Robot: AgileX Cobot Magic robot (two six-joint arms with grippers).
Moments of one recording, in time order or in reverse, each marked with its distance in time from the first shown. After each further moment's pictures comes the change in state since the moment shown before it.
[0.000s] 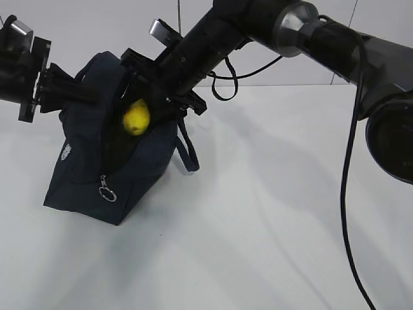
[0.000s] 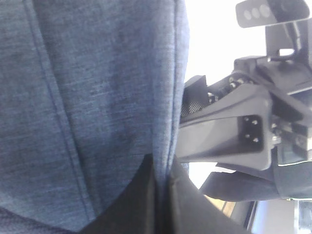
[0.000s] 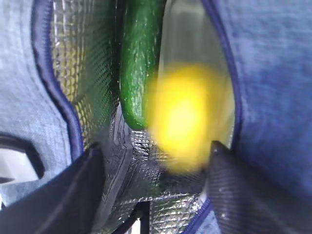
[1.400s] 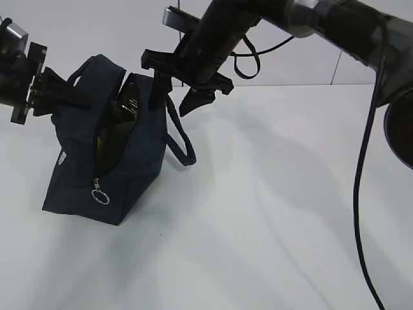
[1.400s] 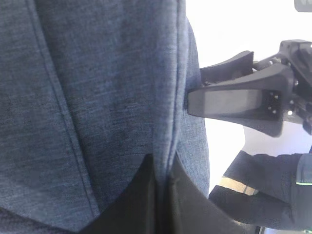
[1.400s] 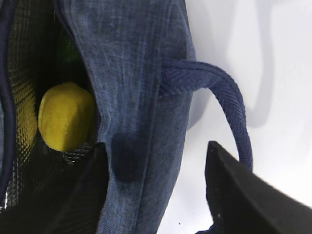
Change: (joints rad) left arm 0.021 0.000 0.000 0.040 -0.016 0.005; right arm -0.002 -0.070 0.005 -0.308 0.006 0.011
